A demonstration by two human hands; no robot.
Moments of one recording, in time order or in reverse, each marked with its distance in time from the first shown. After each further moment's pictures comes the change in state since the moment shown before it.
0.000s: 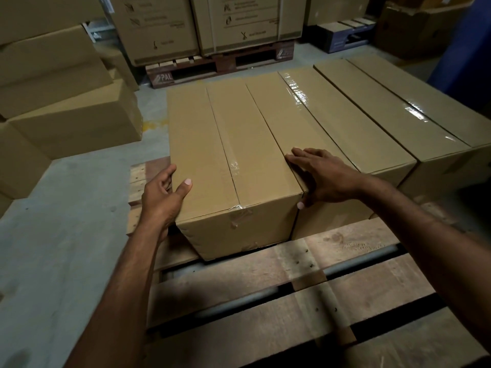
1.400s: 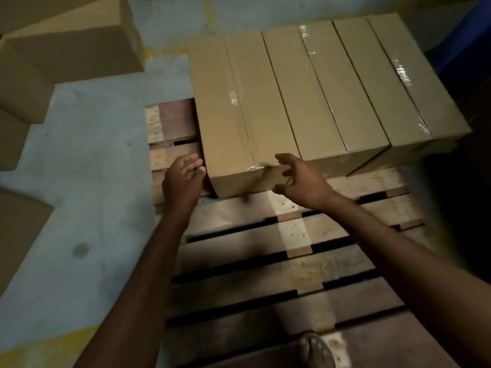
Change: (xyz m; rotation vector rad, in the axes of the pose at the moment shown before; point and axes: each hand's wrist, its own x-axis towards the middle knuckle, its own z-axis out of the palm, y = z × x) left_hand -0.128 0.116 -0.056 0.113 -0.008 -0.224; right_hand -0.090 -0.134 -0.059 0.554 -0.073 0.257
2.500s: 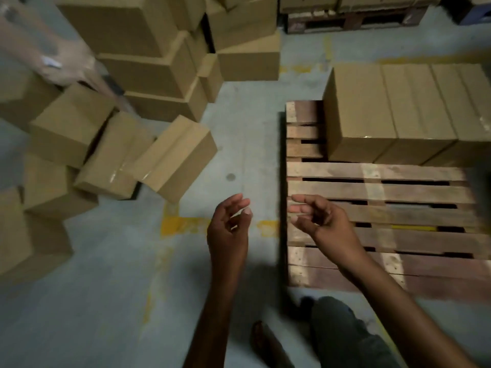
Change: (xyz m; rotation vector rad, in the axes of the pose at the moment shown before) left_hand -0.540 0.004 -0.518 -0.400 0.306 0.083; right_hand -0.590 -0.442 0.160 0.734 -0.099 -0.077
